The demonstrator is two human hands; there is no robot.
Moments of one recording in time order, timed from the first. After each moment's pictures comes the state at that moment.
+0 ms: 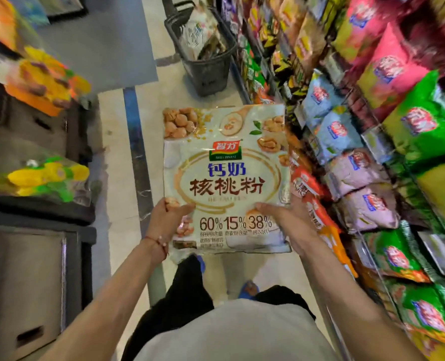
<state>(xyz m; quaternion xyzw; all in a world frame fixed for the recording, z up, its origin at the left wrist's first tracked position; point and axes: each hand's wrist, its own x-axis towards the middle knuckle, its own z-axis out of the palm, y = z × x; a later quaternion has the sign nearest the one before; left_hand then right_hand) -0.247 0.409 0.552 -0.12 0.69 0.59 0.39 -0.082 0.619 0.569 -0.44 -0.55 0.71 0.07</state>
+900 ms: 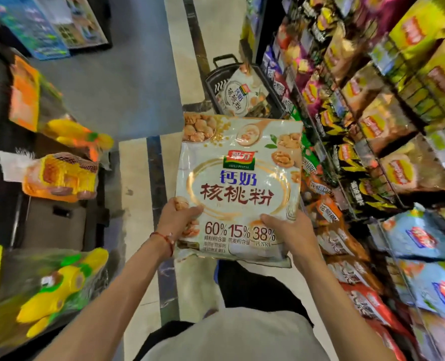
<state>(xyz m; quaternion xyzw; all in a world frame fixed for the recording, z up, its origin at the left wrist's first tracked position) -0.758 0.528 0.548 -0.13 0.71 0.56 0.40 -0.583 0.721 0.567 -0.48 -0.55 0.68 0.07</state>
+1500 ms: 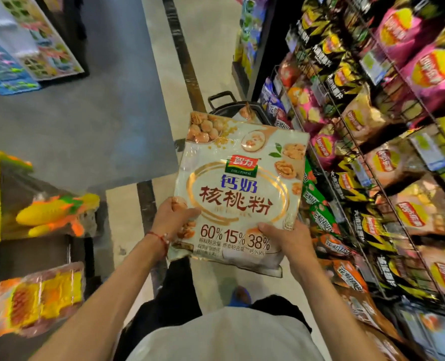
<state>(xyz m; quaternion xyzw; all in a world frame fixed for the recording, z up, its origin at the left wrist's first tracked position) -1.085 0.691 0.544 -0.07 0.74 0.52 0.42 -0.881 0.866 0.555 -0.52 -0.53 0.67 0.08</state>
